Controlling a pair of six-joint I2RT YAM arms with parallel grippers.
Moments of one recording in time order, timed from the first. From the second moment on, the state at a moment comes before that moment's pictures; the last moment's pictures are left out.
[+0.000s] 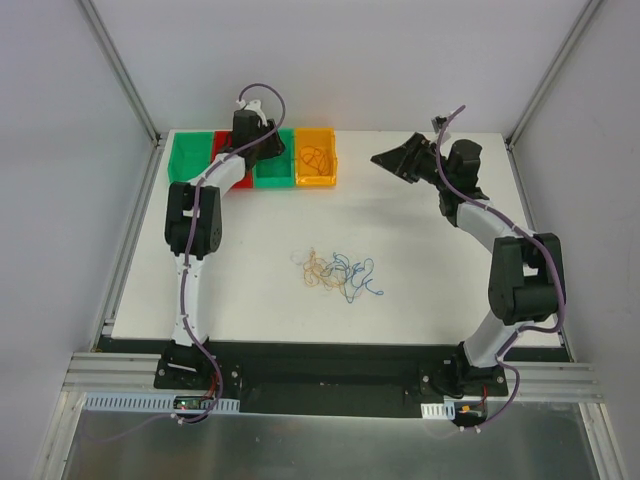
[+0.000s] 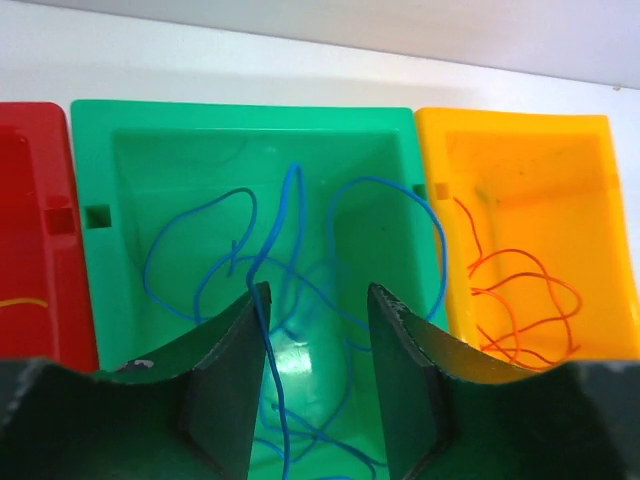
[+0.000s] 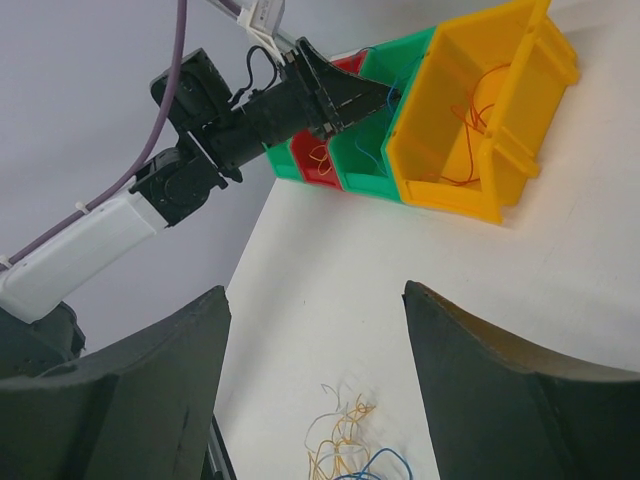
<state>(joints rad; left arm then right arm) -0.16 2.39 1.93 -0.03 0.17 -0.38 0.14 1.70 1.11 0.50 -0.74 0.82</state>
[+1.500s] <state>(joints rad) -0.91 1.50 0.98 -0.21 0.01 -0.42 0.42 1.25 0.58 -0.08 -0.35 0.81</state>
